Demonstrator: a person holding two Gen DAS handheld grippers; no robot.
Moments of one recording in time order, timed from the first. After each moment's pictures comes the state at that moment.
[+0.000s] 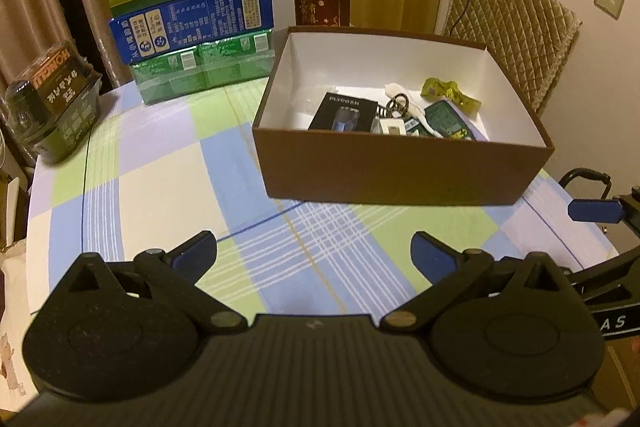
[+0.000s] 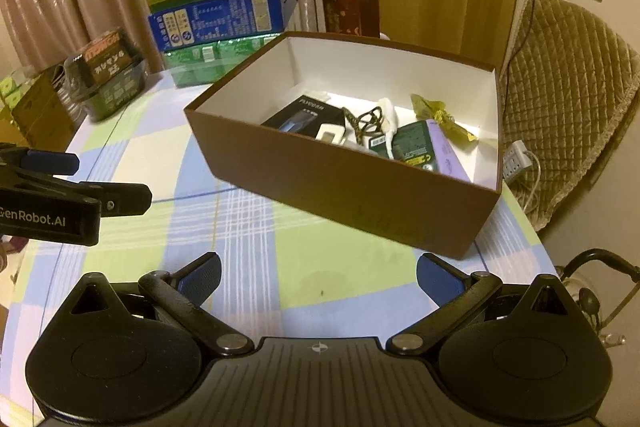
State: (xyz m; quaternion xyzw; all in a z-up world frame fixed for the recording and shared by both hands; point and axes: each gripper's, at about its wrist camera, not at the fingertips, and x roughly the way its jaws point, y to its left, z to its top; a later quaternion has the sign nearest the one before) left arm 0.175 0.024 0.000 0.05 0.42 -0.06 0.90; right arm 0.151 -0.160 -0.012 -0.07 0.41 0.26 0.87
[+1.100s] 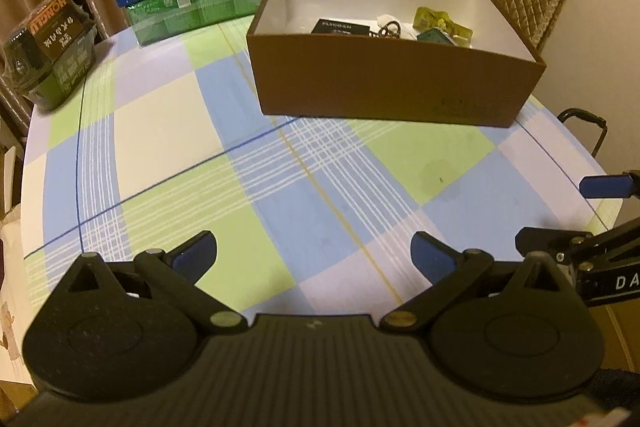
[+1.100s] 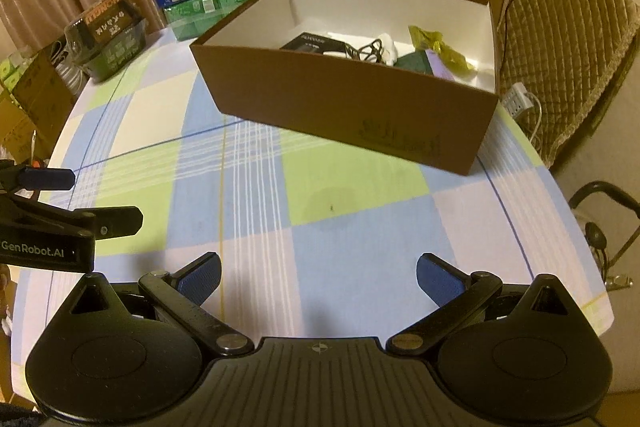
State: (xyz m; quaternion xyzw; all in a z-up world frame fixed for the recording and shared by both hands) left arm 0.129 0.031 -0.035 0.06 0.48 -0.07 0.87; right arm 0.114 -0.174 -0.032 -0.06 0.48 0.25 0.84
